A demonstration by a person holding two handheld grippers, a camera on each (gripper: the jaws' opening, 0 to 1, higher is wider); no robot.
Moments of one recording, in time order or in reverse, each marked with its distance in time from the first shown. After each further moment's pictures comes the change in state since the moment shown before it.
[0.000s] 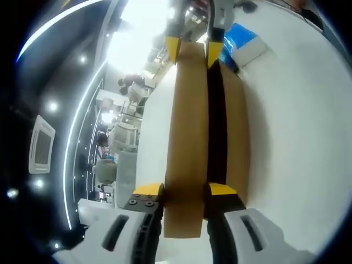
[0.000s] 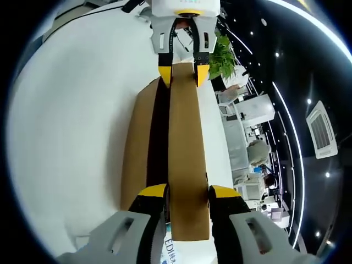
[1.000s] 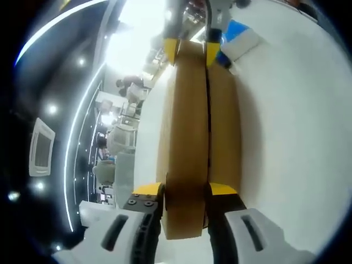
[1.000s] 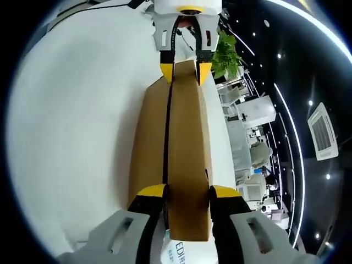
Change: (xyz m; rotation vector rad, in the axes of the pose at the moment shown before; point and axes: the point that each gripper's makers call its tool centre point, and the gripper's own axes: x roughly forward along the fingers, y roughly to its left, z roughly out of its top) left arm 0.015 -0.026 -0.007 0.021 -0.004 0.005; right arm 0.013 0.027 -0.009 -0.013 -0.012 -0.001
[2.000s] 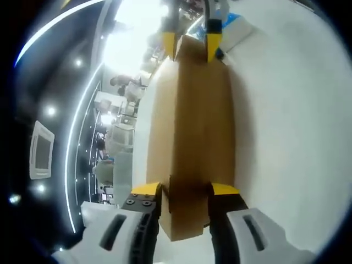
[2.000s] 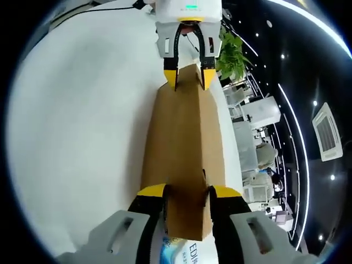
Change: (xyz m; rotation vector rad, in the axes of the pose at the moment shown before) left arm 0.014 -0.018 -0.006 0.025 0.024 -0.004; right arm 0.008 0.026 -0.003 -0.006 0.001 0.064
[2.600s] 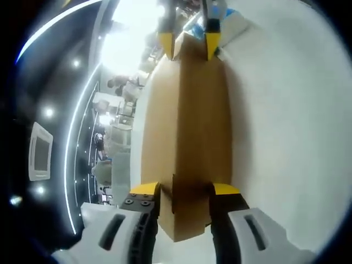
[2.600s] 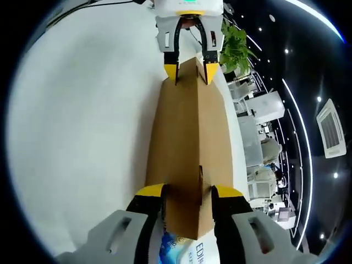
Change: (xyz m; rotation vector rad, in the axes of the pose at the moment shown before) left arm 0.009 -0.008 -0.004 0.015 0.001 -0.007; right arm 0.009 0.007 -0.009 0.008 0.039 0.016
